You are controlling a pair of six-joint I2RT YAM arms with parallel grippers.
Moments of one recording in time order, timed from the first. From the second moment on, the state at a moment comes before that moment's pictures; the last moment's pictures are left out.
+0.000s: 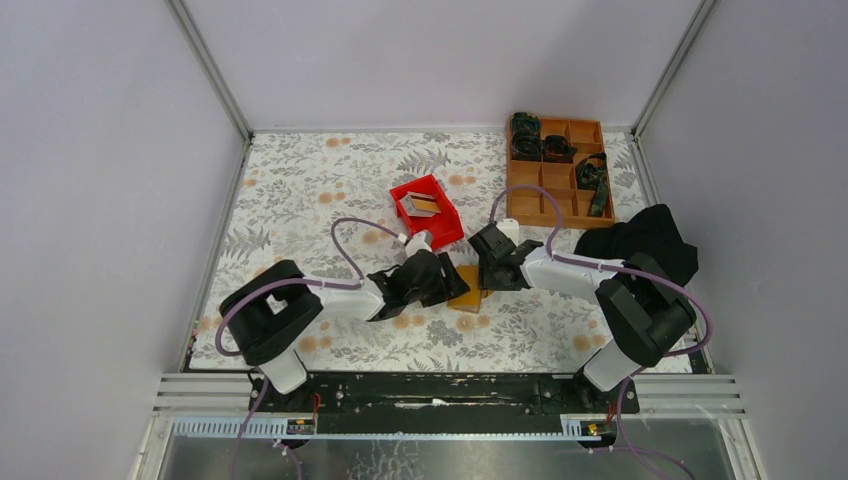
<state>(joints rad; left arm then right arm) -0.90 1.66 0.67 0.30 -0.08 -1.13 0.70 1.59 0.84 -0.42 0.32 0.66</state>
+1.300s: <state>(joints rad) -0.97 1.81 0.91 0.07 -0.19 -1.07 0.69 1.59 0.91 -0.56 0.38 0.65</state>
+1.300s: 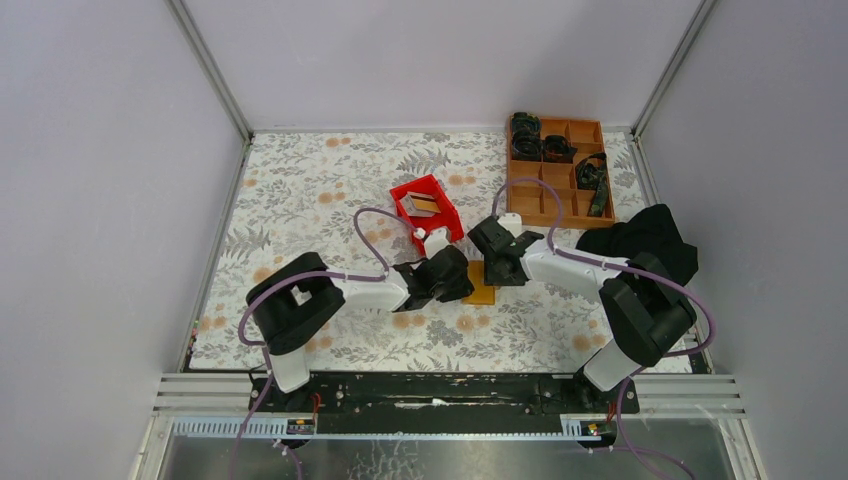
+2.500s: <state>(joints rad) -0.97 1.83 0.89 0.07 -0.21 -1.21 0.69 1.51 0.88 -0.58 0.38 0.65</state>
